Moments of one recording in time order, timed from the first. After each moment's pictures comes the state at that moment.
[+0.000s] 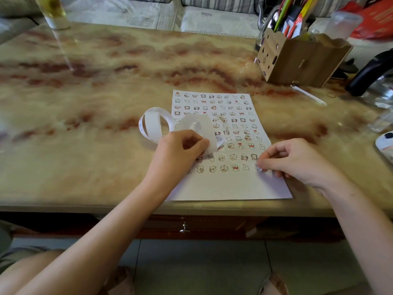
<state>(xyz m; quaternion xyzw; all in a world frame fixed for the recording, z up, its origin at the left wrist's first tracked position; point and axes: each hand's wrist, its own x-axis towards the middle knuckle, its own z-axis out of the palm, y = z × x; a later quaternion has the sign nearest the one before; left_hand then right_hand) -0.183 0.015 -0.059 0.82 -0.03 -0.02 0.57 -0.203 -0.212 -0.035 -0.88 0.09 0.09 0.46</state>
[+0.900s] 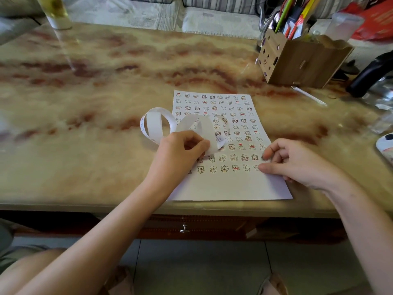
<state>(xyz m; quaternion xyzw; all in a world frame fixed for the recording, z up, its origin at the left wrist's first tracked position) -0.184 0.015 -0.060 0.82 -0.03 -0.03 0.57 -0.196 -0.225 -0.047 -0.91 0.07 0.10 0.41</state>
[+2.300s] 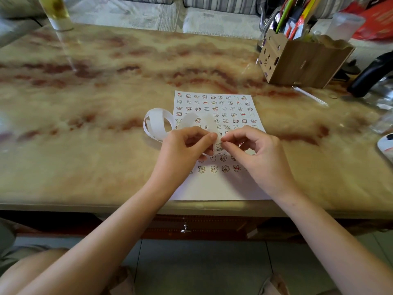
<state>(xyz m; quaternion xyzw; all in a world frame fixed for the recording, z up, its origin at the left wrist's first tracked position) -0.185 0.010 -0.054 0.75 -0.07 -0.01 0.66 -0.197 -0.155 -0.059 -0.84 -0.14 -0.16 0.50</state>
